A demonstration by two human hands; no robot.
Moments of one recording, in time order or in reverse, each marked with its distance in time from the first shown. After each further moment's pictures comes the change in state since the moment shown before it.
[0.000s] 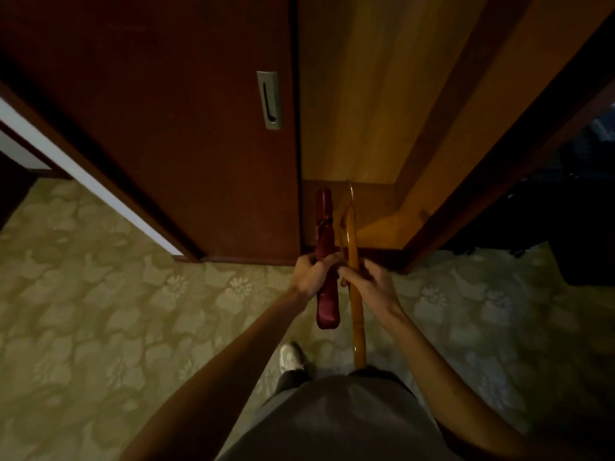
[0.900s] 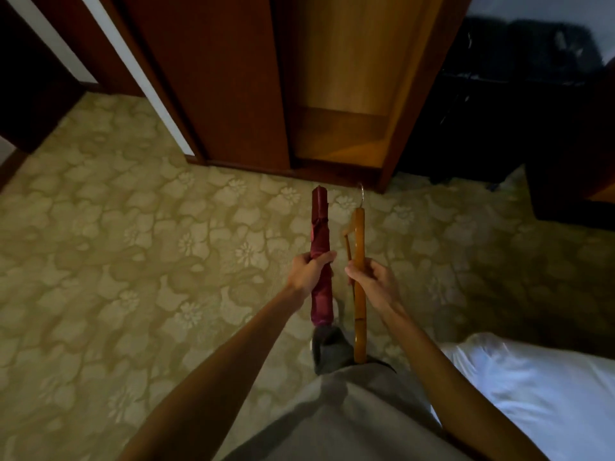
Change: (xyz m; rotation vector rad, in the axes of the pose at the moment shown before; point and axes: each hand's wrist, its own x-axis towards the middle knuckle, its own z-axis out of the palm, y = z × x) left_hand -0.406 -0.322 0.262 -0.081 0.159 -0.110; right_hand -0.441 0.299 -0.193 0.005 -0.069 0.035
